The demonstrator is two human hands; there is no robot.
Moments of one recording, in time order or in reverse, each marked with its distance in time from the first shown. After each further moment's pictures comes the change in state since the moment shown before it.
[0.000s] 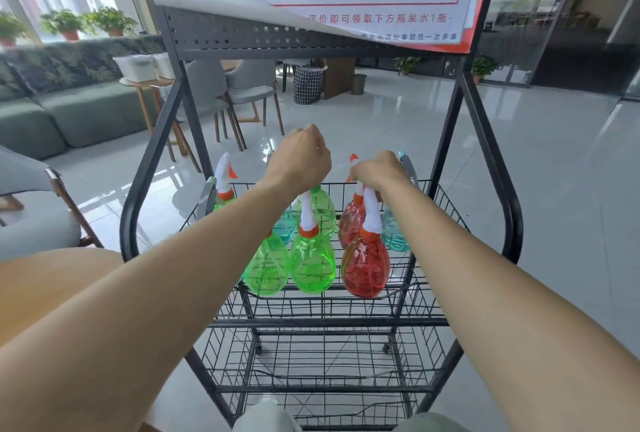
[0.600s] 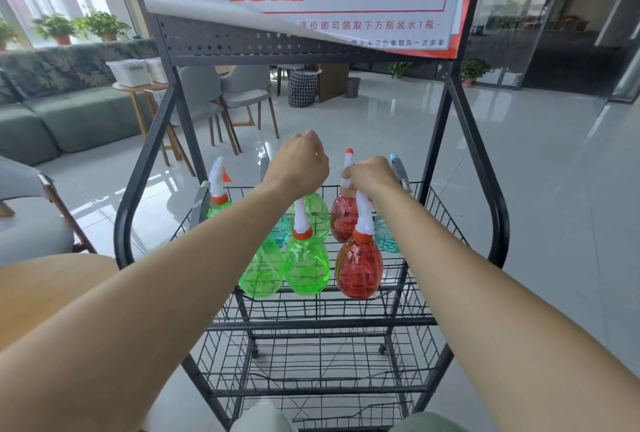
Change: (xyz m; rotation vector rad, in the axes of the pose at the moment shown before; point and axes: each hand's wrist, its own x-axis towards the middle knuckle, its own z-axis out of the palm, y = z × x) left_hand -0.001 0.006 0.006 0.004 -0.014 0.035; right_hand -0.005 0.007 0.000 0.224 -0.041 -0.021
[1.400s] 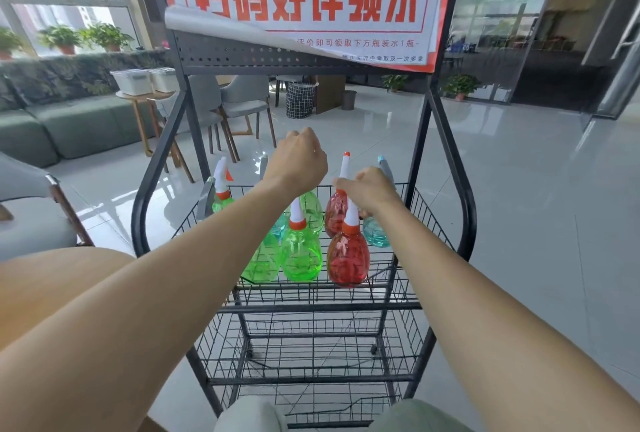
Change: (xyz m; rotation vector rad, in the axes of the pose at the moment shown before) left_hand -0.033 0.029 -0.025 0.001 0.049 0.011; right_hand -0.055 0.015 -0.019 -0.174 0.007 -0.162
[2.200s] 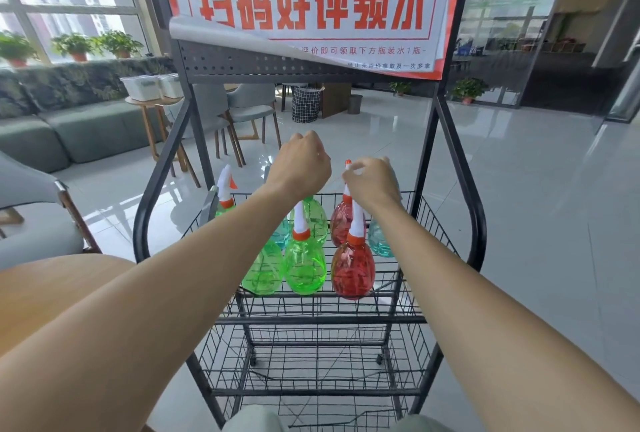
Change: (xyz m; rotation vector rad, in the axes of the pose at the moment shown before) left_hand 0.012 -0.002 -0.002 0.012 -0.002 -0.009; right_hand 0.009 -0.017 0.000 -0.077 0.185 -0.154
